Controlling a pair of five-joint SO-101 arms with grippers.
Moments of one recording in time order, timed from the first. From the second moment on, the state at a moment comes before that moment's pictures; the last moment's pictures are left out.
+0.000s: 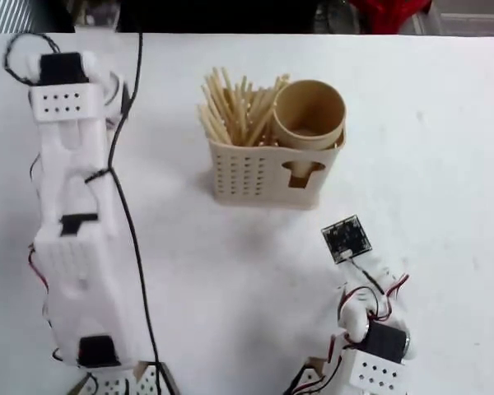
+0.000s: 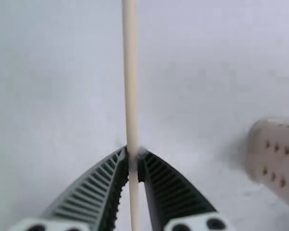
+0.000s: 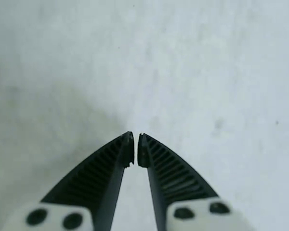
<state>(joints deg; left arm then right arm) -11.1 36.4 -61.9 102.4 -5.4 14.4 -102.4 96.2 69.9 42.9</state>
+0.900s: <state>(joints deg) 24.0 -23.2 4.6 39.9 -4.7 14.4 -102.4 96.4 69.9 42.9</state>
